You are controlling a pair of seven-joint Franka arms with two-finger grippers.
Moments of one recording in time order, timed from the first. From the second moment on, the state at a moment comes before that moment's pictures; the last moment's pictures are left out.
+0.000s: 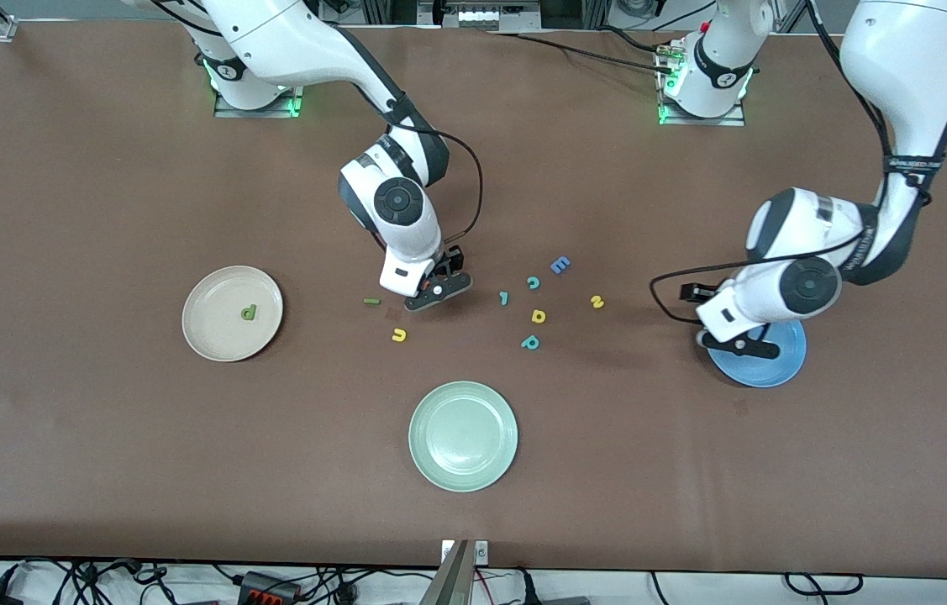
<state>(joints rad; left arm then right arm) 0.19 0.46 -0.43 -1.90 0.22 2.05 -0.26 0.68 0.67 0.04 -1.77 0.02 2.46 0.26</state>
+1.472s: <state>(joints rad) 0.05 0.67 -0.51 -1.91 0.22 2.36 -0.86 0.60 0.65 -0.02 -1.72 0.02 2.36 0.24</state>
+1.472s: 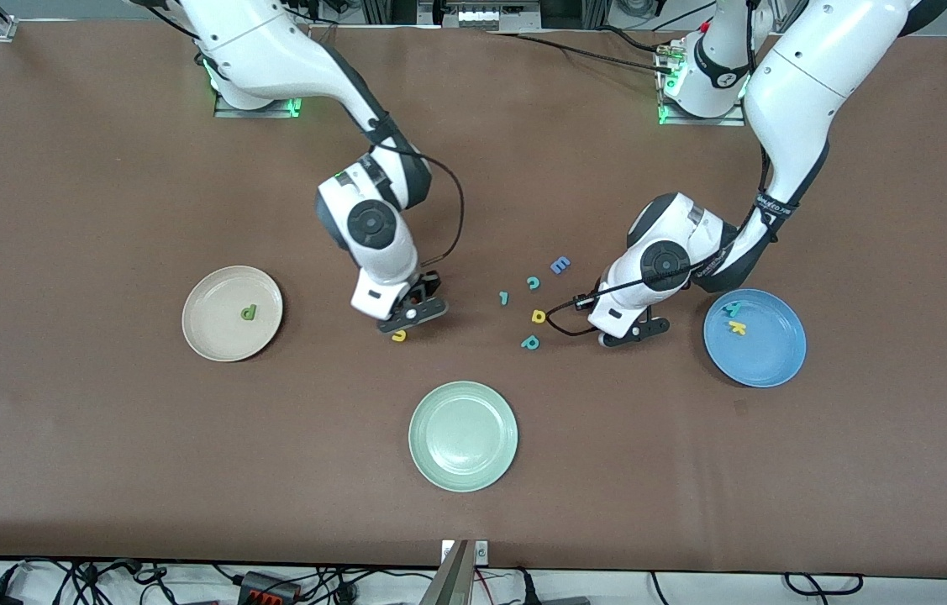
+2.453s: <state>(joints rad) 0.27 0.59 -0.48 -1.64 0.37 1.87 -0.18 0.15 0.55 -0.06 -1.80 -0.02 2.05 0.02</state>
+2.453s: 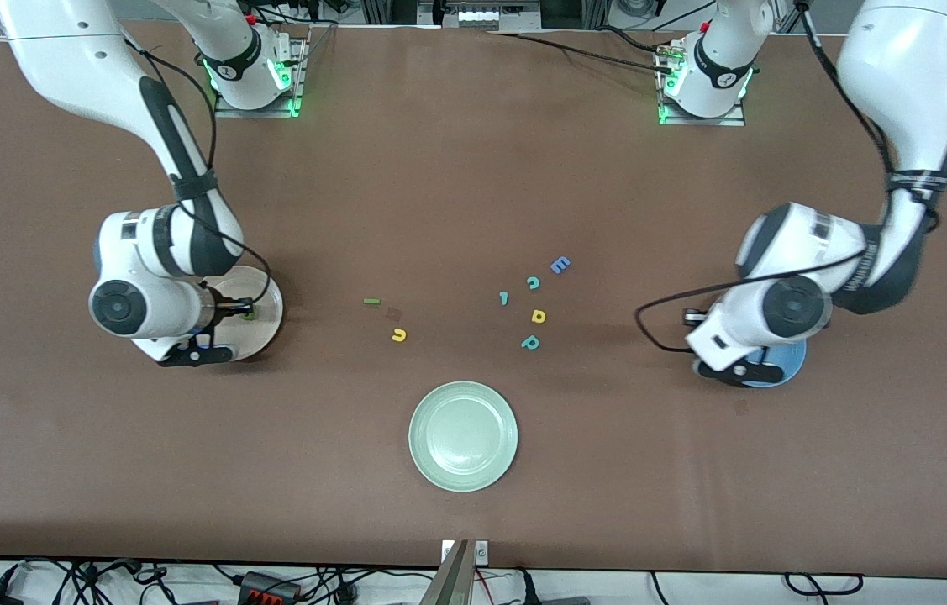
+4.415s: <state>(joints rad) 0.37 0.38 -0.46 -1.24 0.22 1.35 0.09 0.57 0.86 -0.01 -1.39 0.05 2.19 0.78</state>
